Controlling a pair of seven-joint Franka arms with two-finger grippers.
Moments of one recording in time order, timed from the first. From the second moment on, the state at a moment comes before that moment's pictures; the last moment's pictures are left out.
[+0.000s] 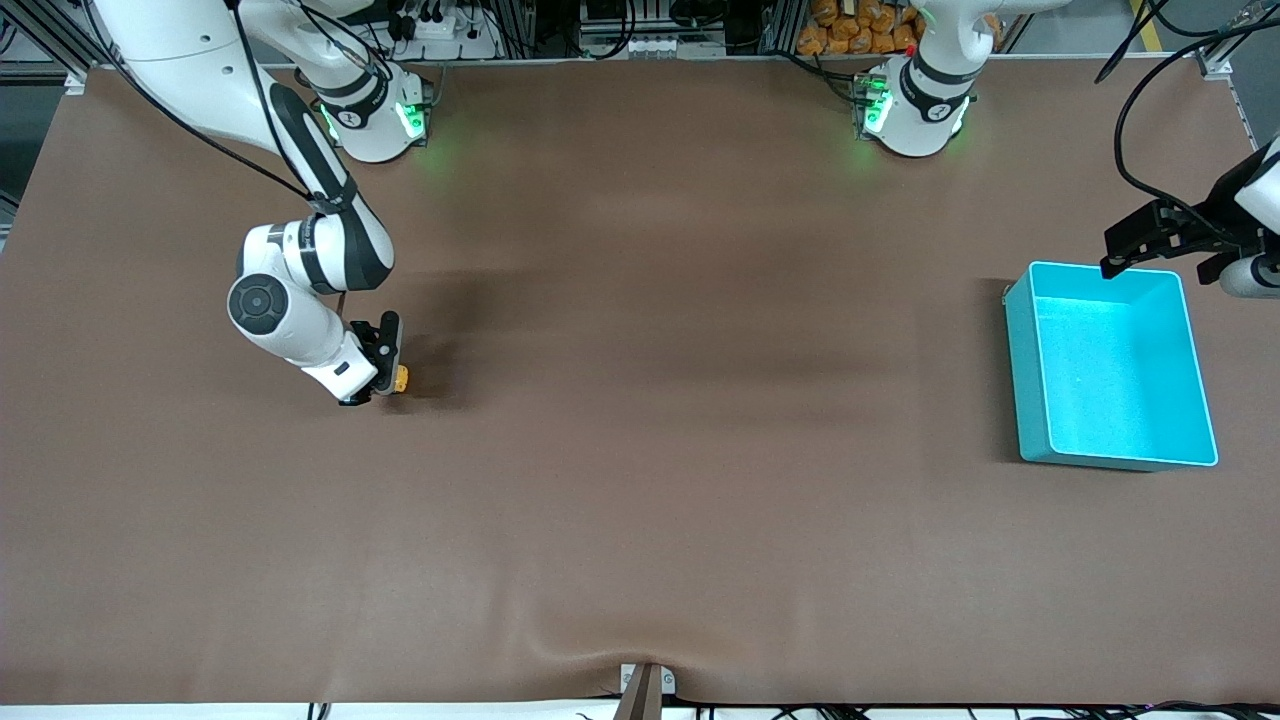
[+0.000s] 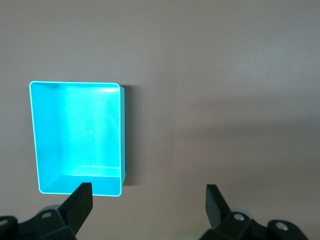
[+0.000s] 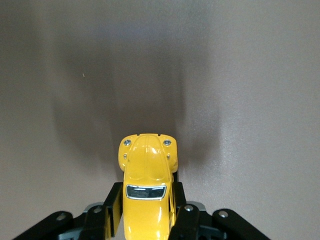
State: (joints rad) left arm 0.01 0.07 -0.06 -1.44 0.01 1.50 0.02; right arm 0.23 0.38 -0.09 -2.24 0.01 2.54 -1.40
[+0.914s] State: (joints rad) left arm 0.01 0.07 -0.06 -1.44 0.00 1.50 0.02; right arm 0.16 0.38 -0.10 -2.24 0.01 2.53 -1.47
